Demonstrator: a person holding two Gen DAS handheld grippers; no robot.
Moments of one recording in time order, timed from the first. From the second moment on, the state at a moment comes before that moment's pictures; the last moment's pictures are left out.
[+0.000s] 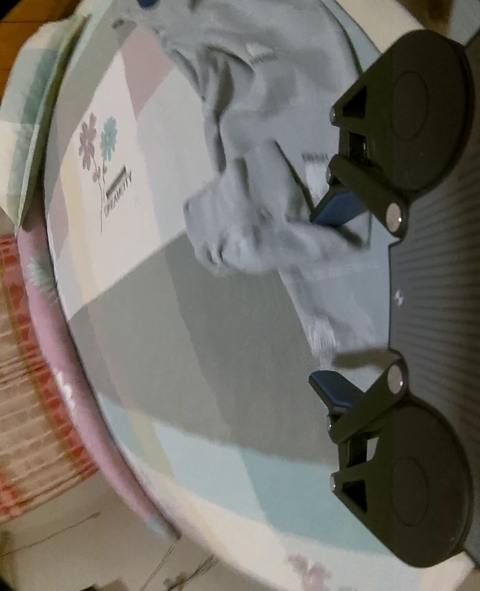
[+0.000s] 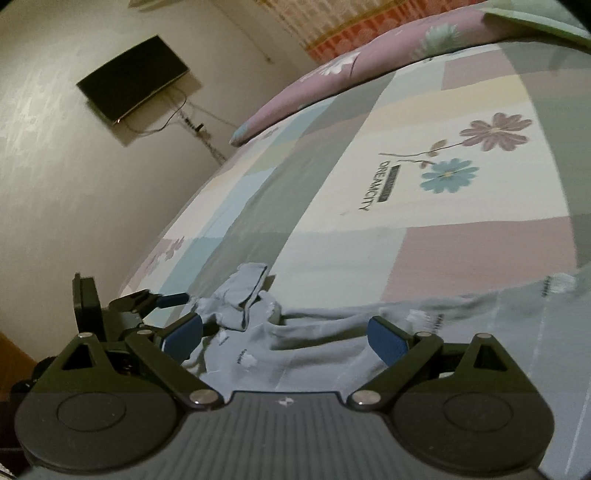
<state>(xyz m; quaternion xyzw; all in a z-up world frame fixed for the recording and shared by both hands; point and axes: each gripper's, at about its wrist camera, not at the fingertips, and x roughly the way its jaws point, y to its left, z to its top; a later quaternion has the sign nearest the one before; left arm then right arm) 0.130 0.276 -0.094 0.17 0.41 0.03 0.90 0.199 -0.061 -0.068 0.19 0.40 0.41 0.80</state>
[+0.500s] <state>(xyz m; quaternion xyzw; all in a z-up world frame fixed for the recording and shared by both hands) 0.107 0.299 -0.092 0.10 0.42 0.14 0.89 0.190 -0.062 -0.071 0.19 0.39 0.42 0.80</state>
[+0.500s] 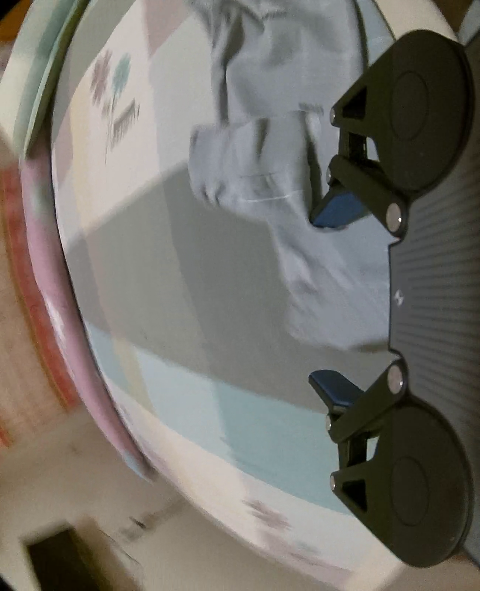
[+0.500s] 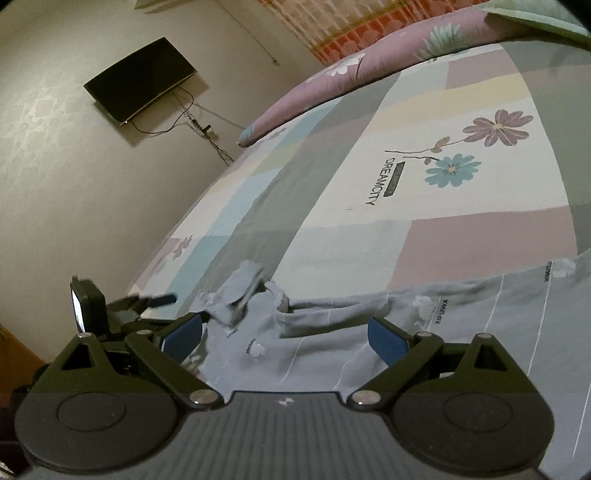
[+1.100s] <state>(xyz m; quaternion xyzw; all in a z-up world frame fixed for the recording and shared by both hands) 0.148 0.220 -0.101 0.17 0.40 0.01 0.90 0.180 -0.084 -0.067 0.20 0.38 0.40 0.81</state>
